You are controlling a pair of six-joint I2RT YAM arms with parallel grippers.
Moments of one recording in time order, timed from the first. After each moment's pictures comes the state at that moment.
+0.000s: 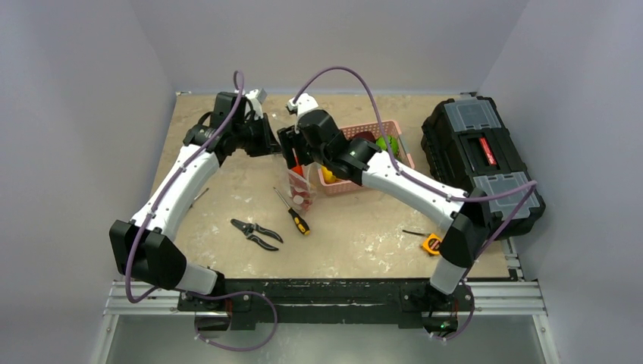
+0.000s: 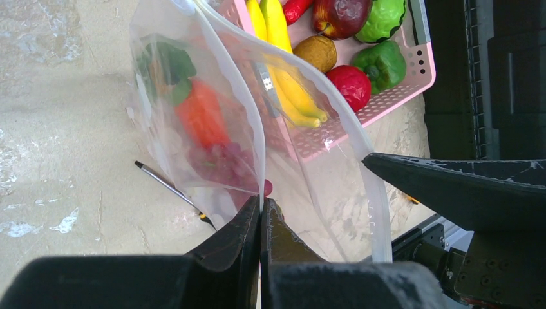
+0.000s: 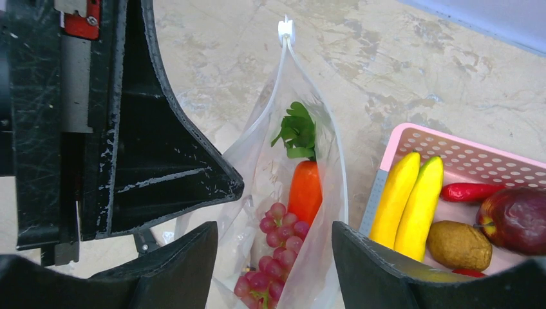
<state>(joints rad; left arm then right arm) -0.29 1.44 1.39 -0.69 0.31 -0.44 0.91 1.73 1.66 -0.44 0.25 0.25</state>
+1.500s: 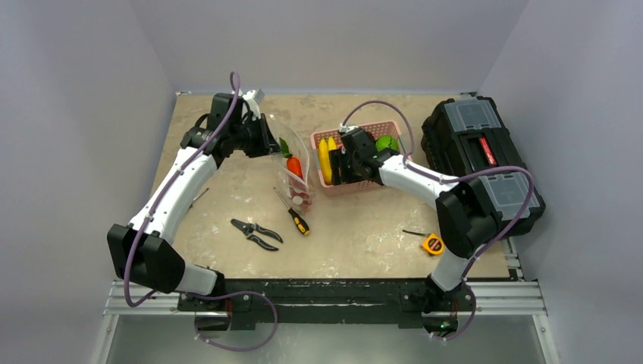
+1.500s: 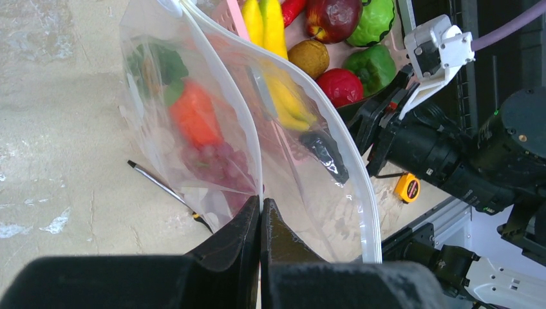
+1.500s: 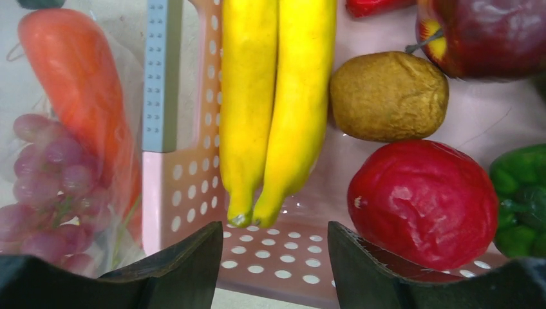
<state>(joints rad) -0.28 1.42 1.37 -0.67 0.34 -0.46 0.60 1.74 1.21 -0.36 0.04 0.37</state>
